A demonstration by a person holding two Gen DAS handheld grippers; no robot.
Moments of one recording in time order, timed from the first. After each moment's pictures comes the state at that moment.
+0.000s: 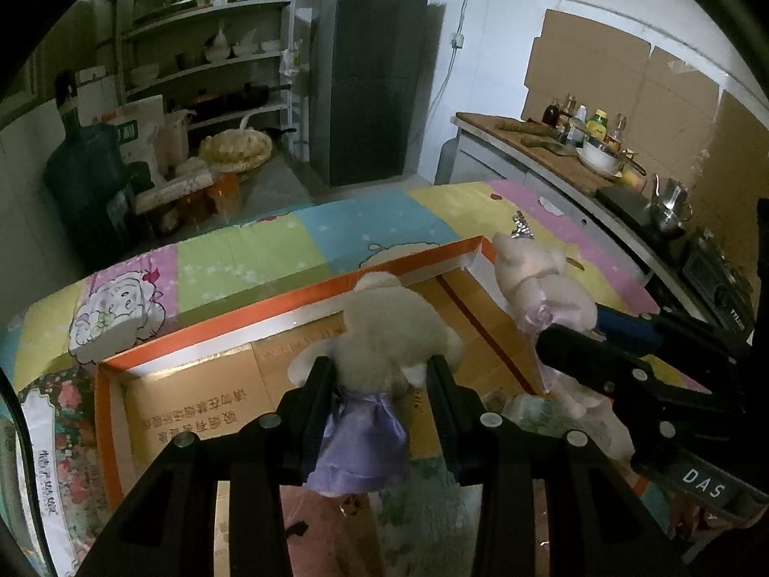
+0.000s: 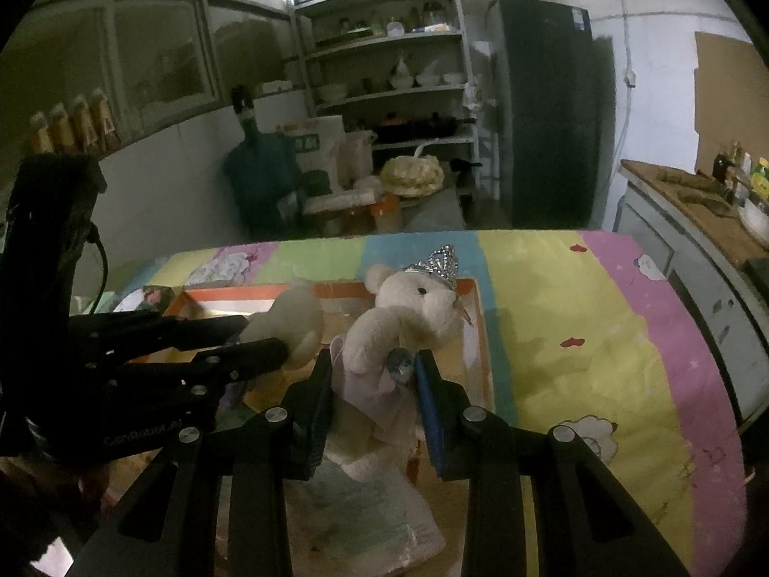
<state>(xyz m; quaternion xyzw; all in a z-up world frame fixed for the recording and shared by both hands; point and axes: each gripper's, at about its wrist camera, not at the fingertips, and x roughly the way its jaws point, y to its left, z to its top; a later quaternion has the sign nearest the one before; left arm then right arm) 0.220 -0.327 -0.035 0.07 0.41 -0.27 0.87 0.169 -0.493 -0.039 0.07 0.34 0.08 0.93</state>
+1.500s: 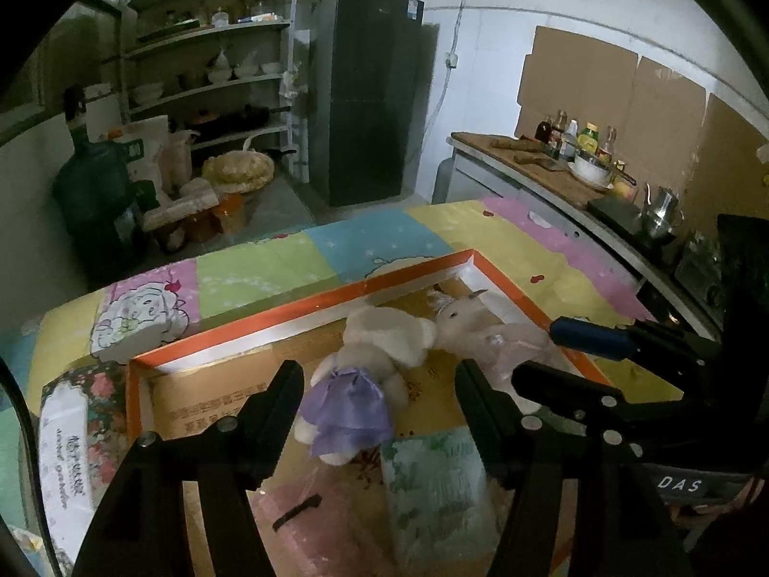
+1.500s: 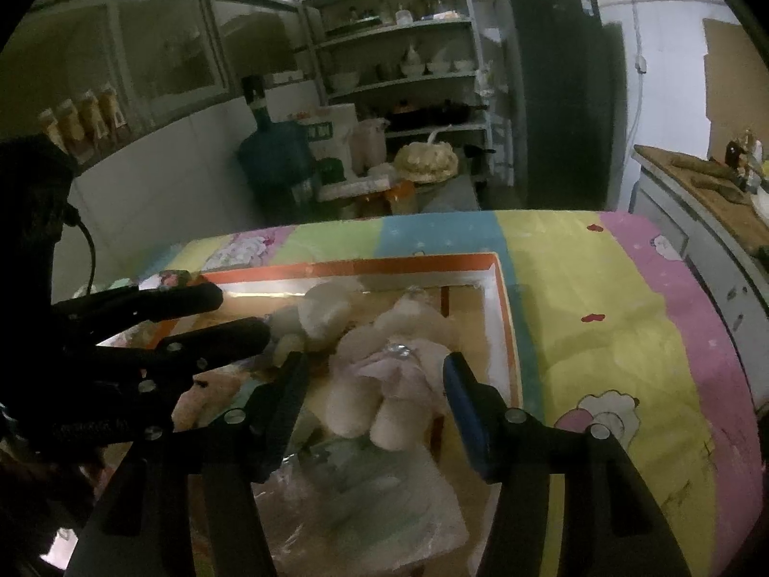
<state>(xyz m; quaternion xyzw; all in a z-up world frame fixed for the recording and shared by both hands) 0.195 -0.308 -0.017 0.07 0.37 -0.28 0.88 0.159 -0.491 -0.044 0.08 0.35 0.10 0.93</state>
